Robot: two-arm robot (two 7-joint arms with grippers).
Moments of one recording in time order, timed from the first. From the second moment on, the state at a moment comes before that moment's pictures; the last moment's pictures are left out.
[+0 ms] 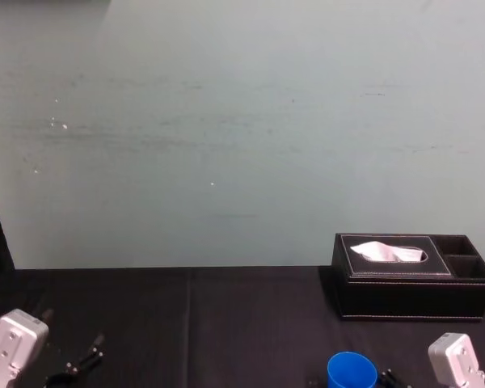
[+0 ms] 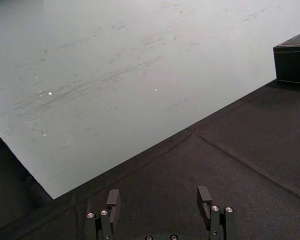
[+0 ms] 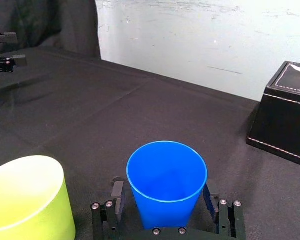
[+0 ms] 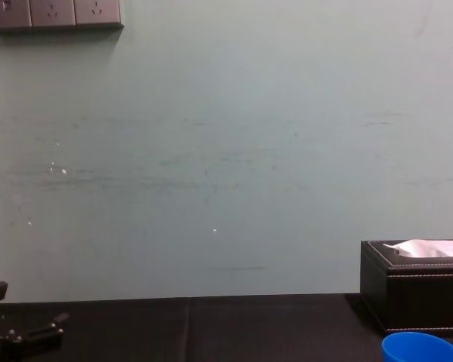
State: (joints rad) left arm -0.20 0.60 0.45 -1.41 -0.25 -0.12 0.03; right arm 0.12 0.48 -0.30 -1.41 0.34 0.01 0.44
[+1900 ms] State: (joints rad) left arm -0.20 0.60 0.45 -1.41 -0.25 -0.12 0.03; right arm 0.11 0.60 -0.21 -1.69 0.49 0.20 0.47
